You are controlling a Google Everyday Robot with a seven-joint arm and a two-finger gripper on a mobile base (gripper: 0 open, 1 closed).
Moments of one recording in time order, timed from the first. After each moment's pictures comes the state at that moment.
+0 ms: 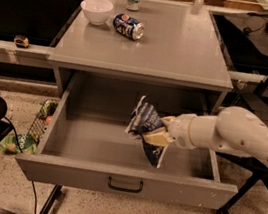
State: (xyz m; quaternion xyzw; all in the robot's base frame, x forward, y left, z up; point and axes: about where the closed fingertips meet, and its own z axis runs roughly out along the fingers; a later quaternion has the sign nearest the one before) arm 0.557 -0.072 0.701 -0.46 0.77 0.22 0.38
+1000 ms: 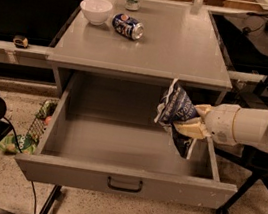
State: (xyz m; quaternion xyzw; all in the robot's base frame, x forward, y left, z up) arm 0.541 -0.146 0.792 -0.48 0.74 0.18 0.44
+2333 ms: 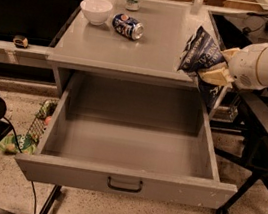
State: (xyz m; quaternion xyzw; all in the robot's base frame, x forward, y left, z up) arm 0.621 -0.190 0.919 -0.48 0.74 0.02 0.48
